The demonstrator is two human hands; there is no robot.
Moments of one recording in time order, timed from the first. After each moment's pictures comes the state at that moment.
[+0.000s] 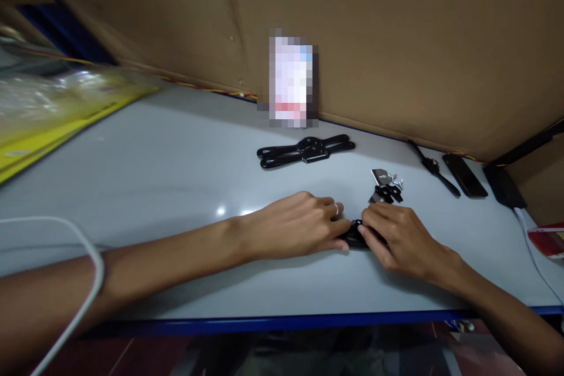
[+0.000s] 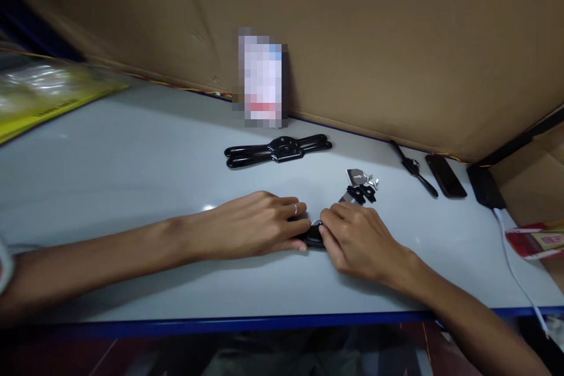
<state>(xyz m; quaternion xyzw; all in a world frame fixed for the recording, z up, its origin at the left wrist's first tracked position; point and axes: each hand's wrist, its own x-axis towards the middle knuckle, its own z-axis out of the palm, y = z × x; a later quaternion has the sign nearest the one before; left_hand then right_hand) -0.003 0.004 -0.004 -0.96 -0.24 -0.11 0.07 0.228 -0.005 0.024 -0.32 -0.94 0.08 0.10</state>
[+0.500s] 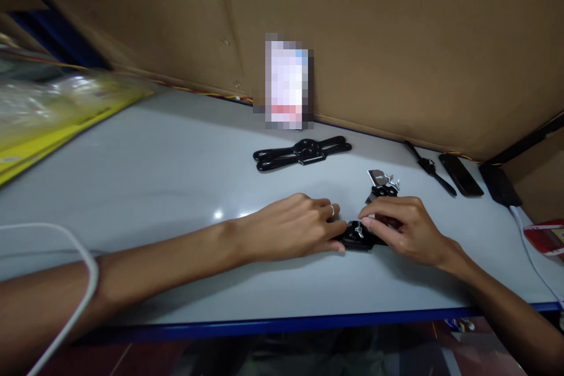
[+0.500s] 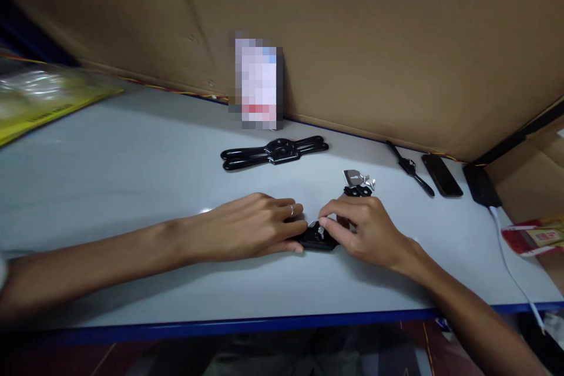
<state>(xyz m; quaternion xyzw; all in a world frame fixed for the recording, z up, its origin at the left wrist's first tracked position) -0.005 0.003 -0.003 -0.96 -0.24 -0.09 0.08 0.237 0.007 0.032 -0.31 -0.90 0.20 0.23</state>
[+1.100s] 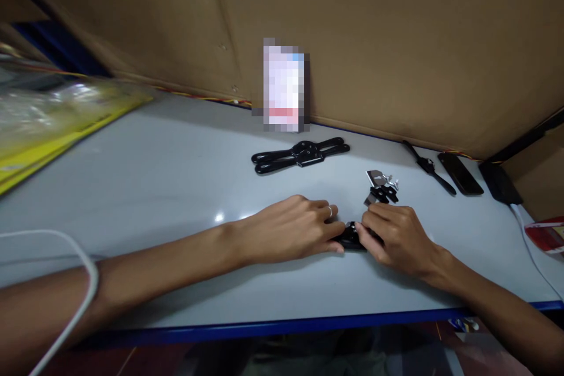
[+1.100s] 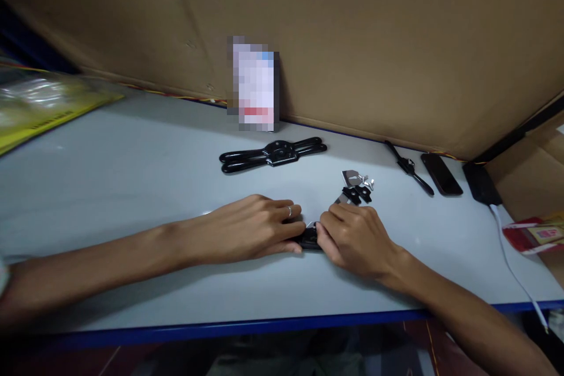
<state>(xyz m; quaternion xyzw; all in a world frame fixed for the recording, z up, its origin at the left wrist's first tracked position) -0.006 0.004 -0.005 -0.97 -0.24 -0.08 0.07 0.230 -0.002 0.013 -0.29 -0.93 -0.01 0.23</state>
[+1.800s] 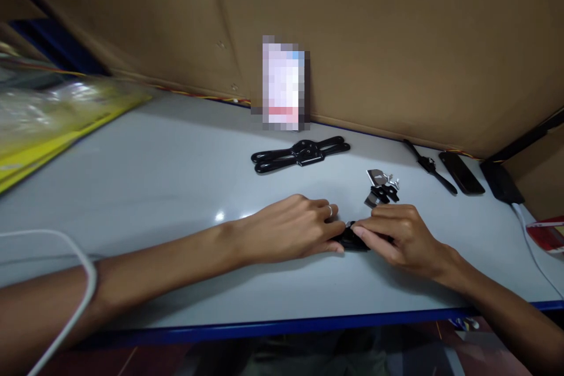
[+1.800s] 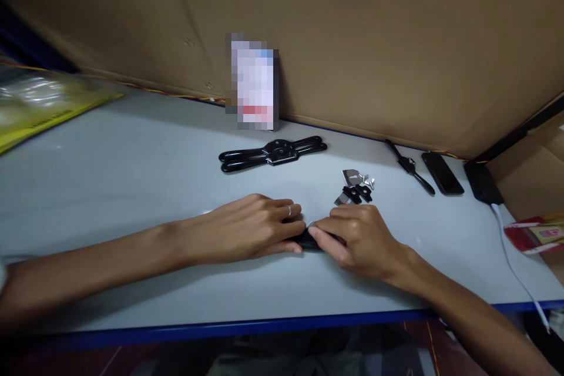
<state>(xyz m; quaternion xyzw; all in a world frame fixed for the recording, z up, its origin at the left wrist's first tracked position) -0.006 0.004 -0.004 -0.97 -0.24 -0.09 0.06 0.232 -0.002 0.026 -0.26 -0.93 0.10 0.24</state>
